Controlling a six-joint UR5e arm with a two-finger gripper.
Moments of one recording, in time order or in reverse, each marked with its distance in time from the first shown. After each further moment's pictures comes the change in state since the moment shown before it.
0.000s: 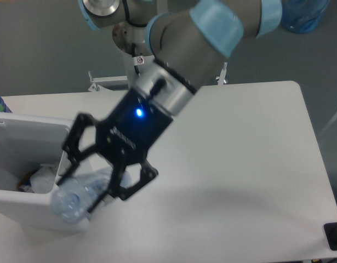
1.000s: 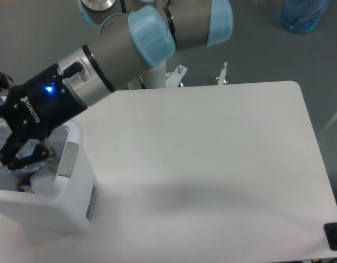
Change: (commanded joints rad) arm -0.150 0.034 -0.233 0.071 -0.120 0.183
